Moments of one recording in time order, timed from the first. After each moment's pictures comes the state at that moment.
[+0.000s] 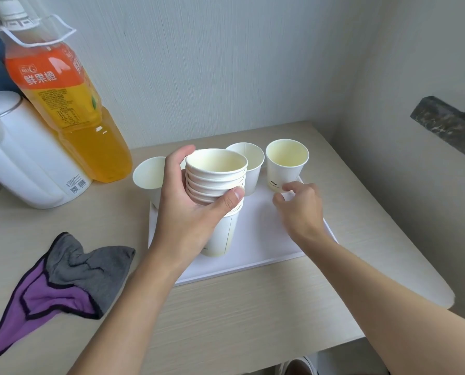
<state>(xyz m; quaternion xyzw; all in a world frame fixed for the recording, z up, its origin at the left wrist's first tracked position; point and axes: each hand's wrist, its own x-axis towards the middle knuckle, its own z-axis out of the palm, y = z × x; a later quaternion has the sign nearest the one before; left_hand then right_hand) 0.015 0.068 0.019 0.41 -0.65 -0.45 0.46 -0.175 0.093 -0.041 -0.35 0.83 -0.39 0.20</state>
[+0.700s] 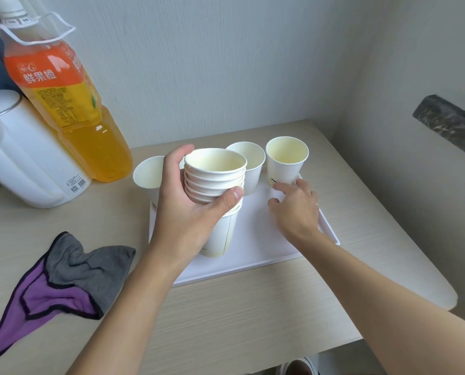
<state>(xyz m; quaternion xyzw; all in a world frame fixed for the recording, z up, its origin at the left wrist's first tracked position) 0.017 0.066 0.018 0.41 -0.65 -0.45 0.46 -0.170 0.085 -0.043 -0.40 0.86 -0.28 0.17</state>
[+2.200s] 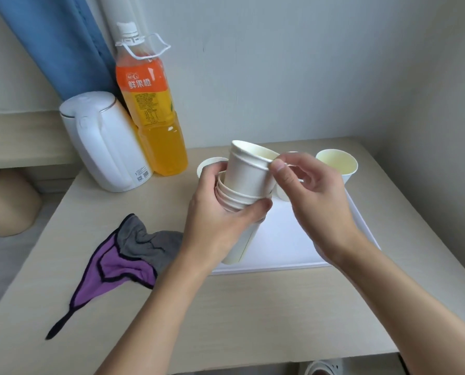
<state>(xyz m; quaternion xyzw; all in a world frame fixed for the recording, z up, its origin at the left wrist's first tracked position) 0.068 0.080 0.033 0.44 -0.62 -0.45 0.47 -0.082 0.114 0.060 -0.51 0.54 -0.60 0.30</state>
